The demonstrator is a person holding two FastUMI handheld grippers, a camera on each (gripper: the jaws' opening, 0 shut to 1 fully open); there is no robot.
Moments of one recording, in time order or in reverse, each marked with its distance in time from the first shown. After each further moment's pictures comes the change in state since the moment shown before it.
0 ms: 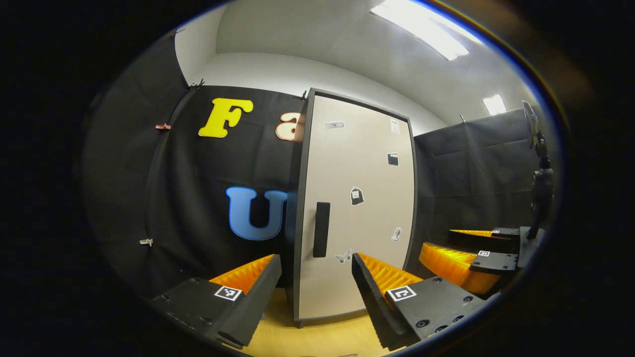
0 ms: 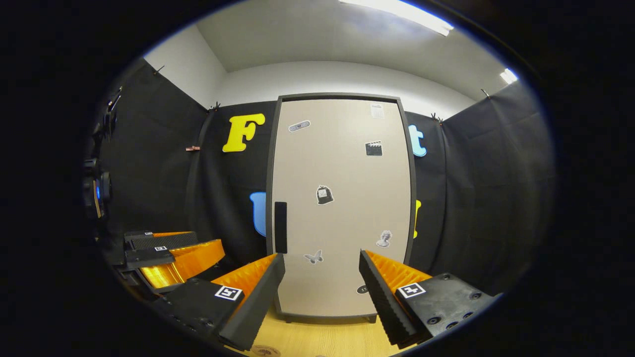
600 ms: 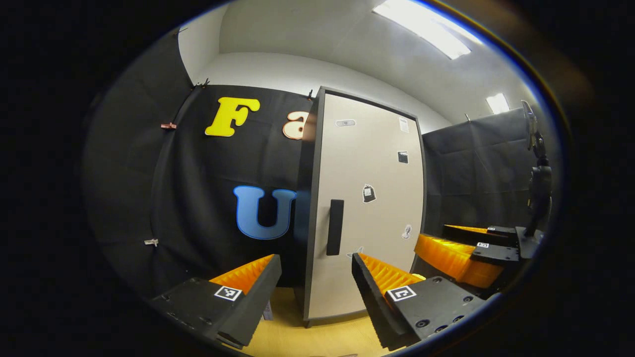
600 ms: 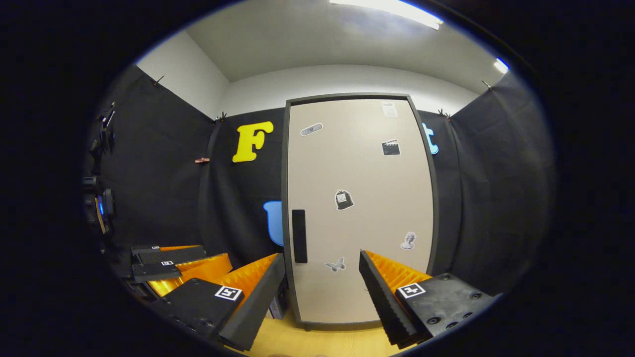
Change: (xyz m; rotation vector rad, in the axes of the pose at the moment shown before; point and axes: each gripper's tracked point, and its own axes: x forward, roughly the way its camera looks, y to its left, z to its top) left arm -0.003 0.032 -0.008 0.001 0.011 0.037; right arm 0.030 0.038 -0.003 0.078 -0.032 0.079
